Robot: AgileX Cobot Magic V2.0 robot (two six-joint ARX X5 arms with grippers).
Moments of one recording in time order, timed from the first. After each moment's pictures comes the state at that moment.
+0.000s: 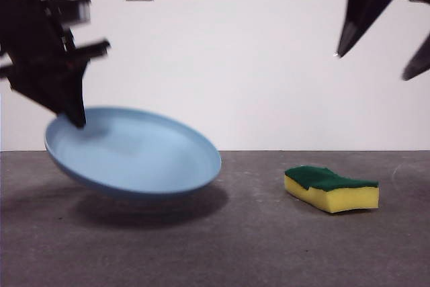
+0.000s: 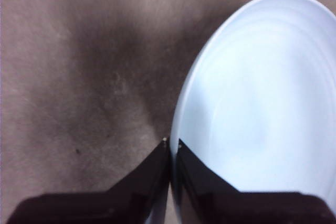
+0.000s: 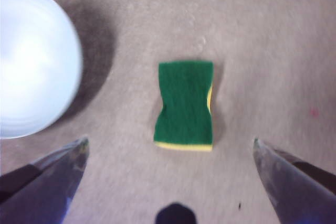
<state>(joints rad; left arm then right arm) -0.29 1.47 1.05 -0.55 0.09 -0.02 0.30 1.17 0.99 -0.69 -0.18 0.03</state>
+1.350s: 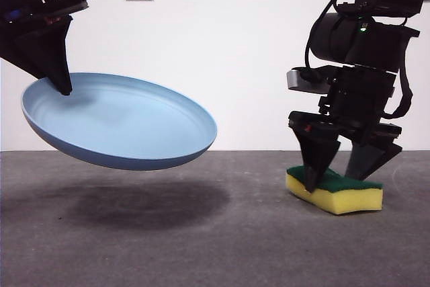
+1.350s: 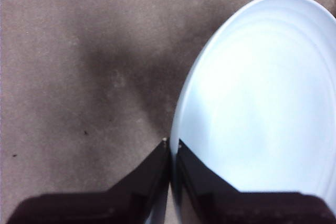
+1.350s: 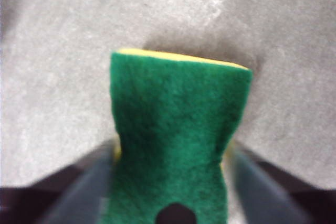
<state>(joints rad) -0.30 1.31 1.05 -0.66 0.10 -0.01 0.37 1.78 1.13 -0.56 -0.10 -0.09</state>
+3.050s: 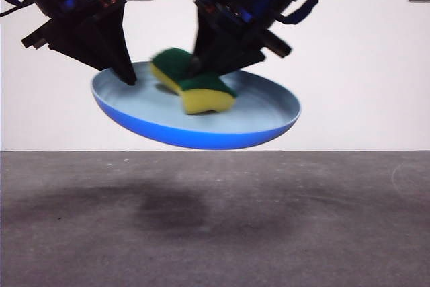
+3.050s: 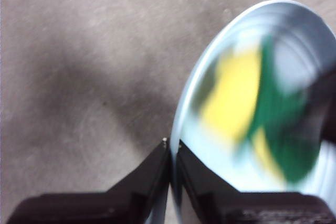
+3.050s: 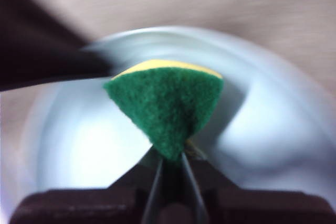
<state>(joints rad) -0.48 1.34 1.05 -0.55 0.20 -0.14 0.77 1.54 1.13 -0.32 -0.19 0.09</state>
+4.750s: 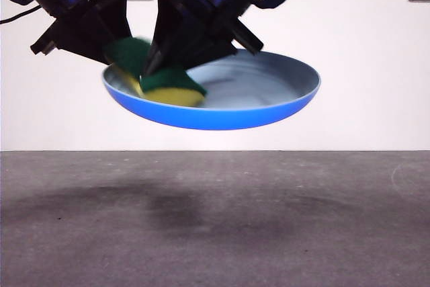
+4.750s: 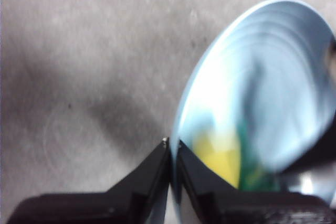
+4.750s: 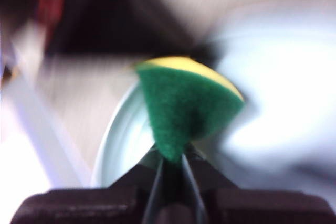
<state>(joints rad) -0.44 1.34 1.05 -0.52 0.36 -0.15 0.89 1.54 1.14 -0.40 -0.21 0.09</state>
